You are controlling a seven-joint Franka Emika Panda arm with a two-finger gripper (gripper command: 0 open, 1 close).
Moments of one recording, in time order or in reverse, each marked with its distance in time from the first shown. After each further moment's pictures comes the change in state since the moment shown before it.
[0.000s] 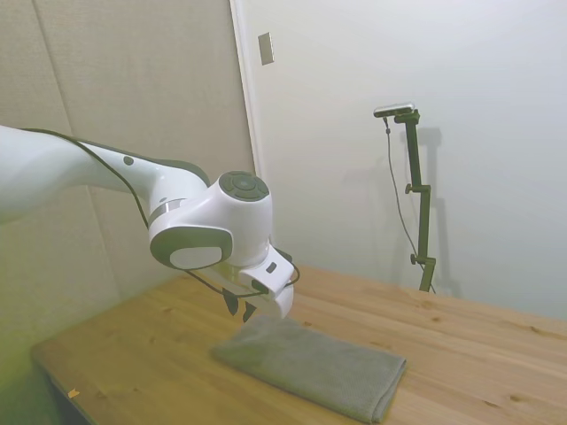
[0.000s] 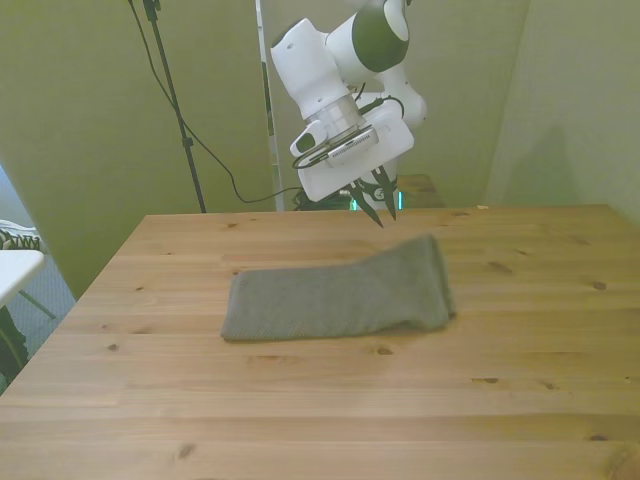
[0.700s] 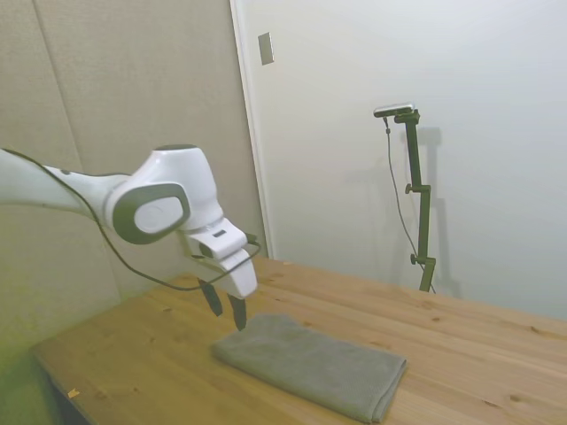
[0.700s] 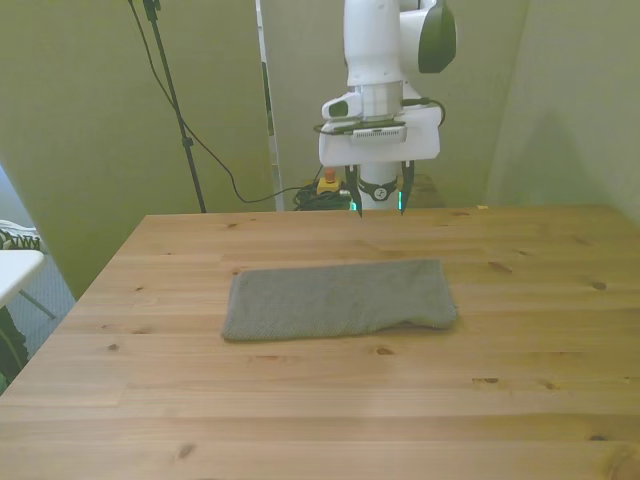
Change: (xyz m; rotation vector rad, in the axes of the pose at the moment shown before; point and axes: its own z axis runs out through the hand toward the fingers) arm -0.081 -0.052 -0.020 -0.458 0.271 0.260
